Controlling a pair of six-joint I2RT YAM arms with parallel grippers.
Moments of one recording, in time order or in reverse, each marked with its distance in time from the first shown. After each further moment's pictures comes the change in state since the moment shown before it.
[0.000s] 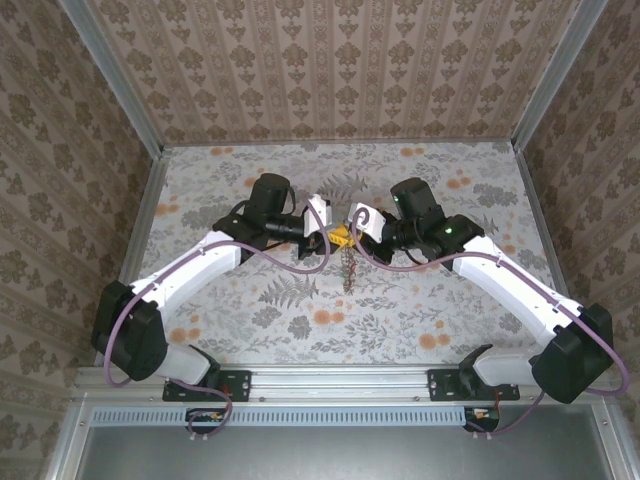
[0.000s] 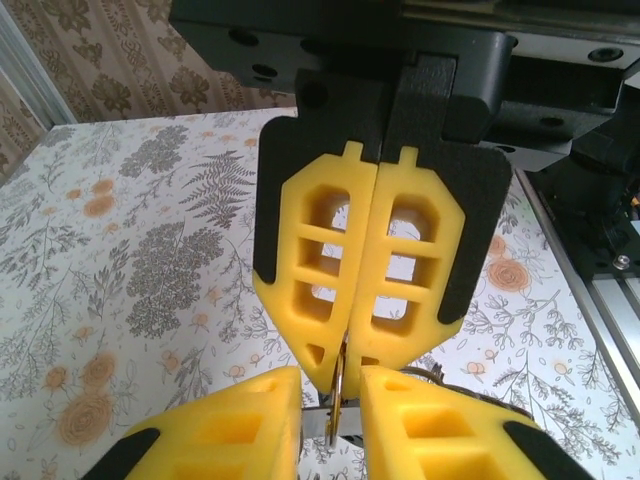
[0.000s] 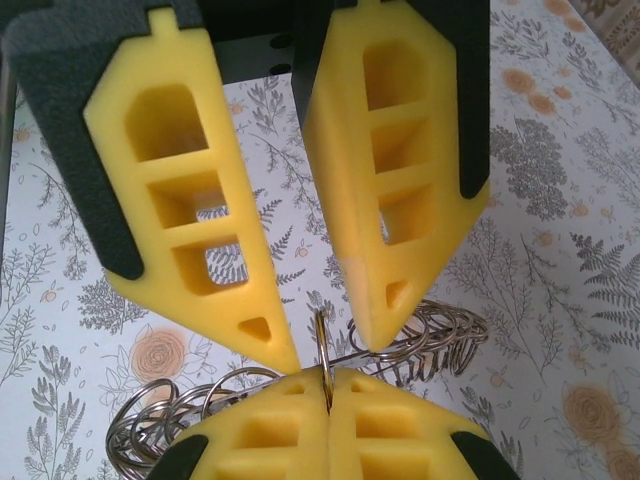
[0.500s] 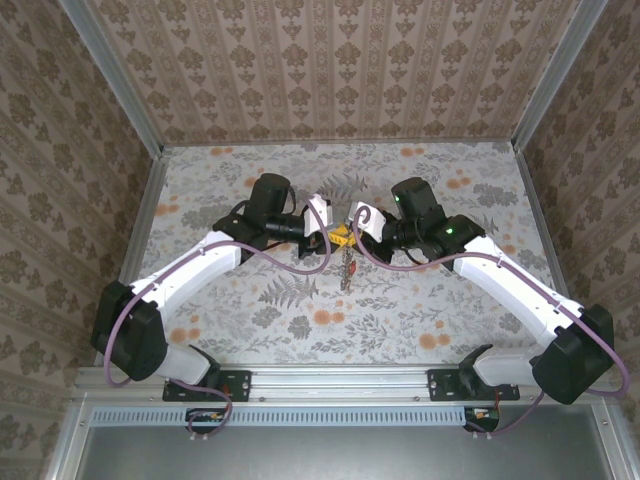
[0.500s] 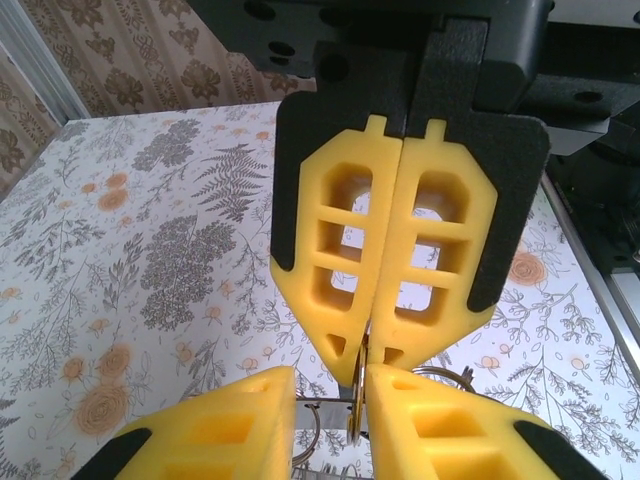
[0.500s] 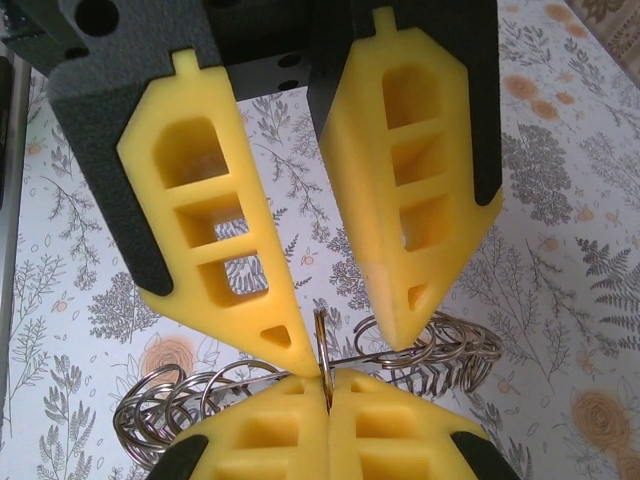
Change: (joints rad) left arm -0.001 0.000 0.000 0.000 -0.033 0.008; right arm -0.001 -0.006 0.000 0.006 -0.016 0.025
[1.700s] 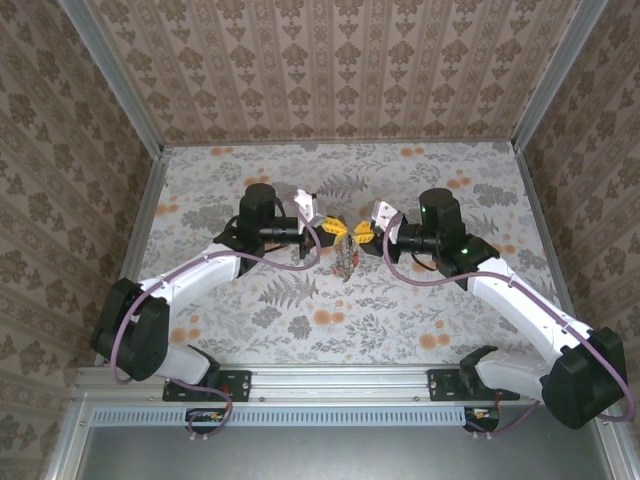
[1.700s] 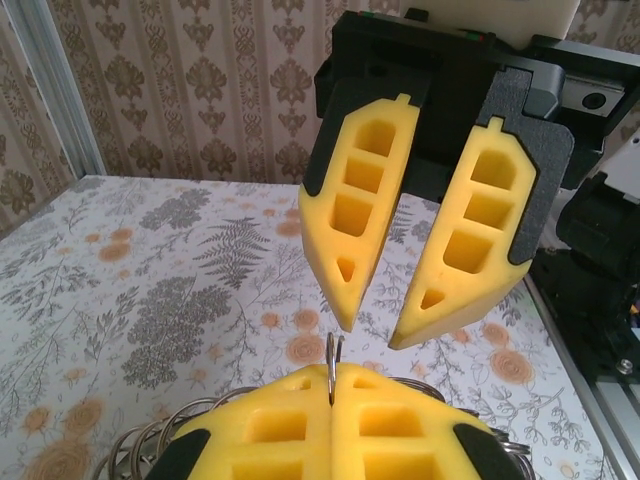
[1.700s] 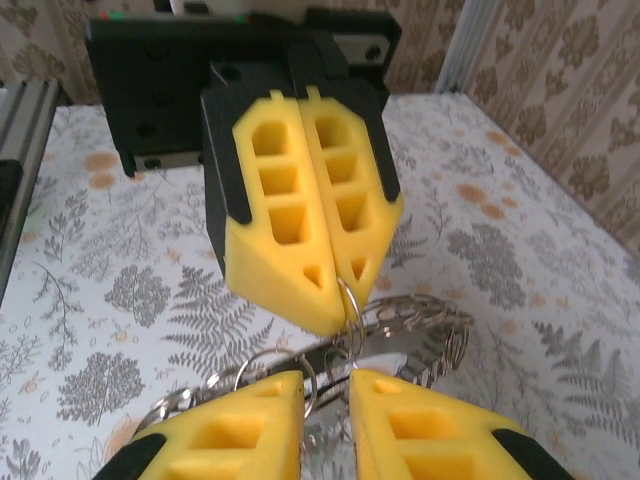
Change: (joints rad) left arm 0.052 -0.003 -0.205 0.539 0.129 -0.377; right arm -0.111 -0.134 -0.247 0.410 -0.188 0.080
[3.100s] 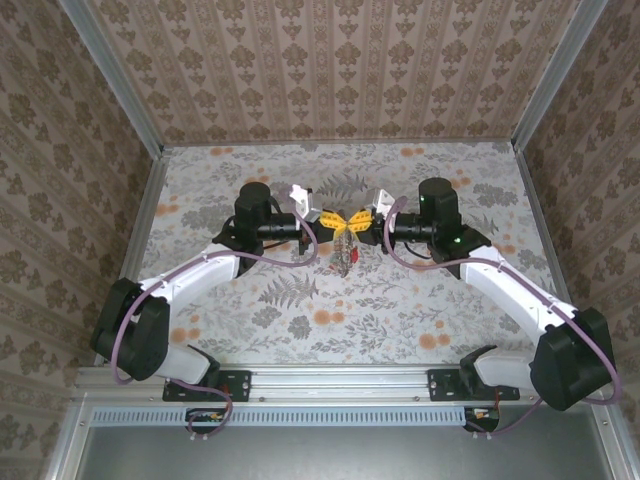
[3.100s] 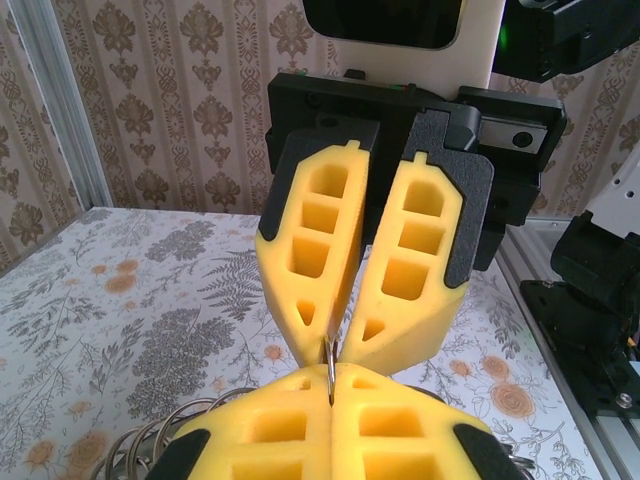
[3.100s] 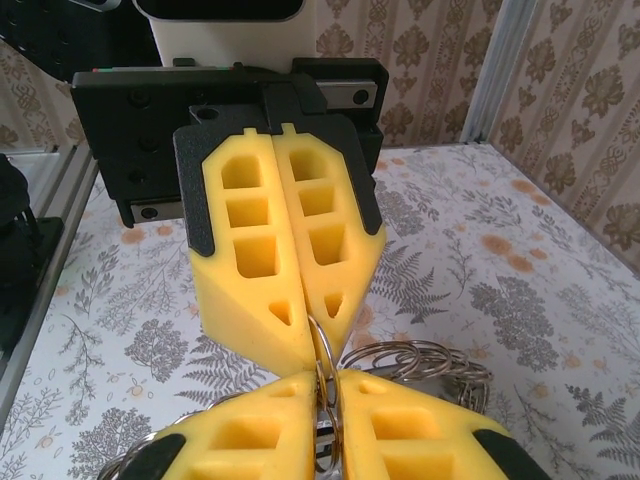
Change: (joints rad) left arm 0.009 0.000 -0.007 0.106 0.022 -0.082; right arm -0.041 0.108 0.034 0.138 -0.146 0.082
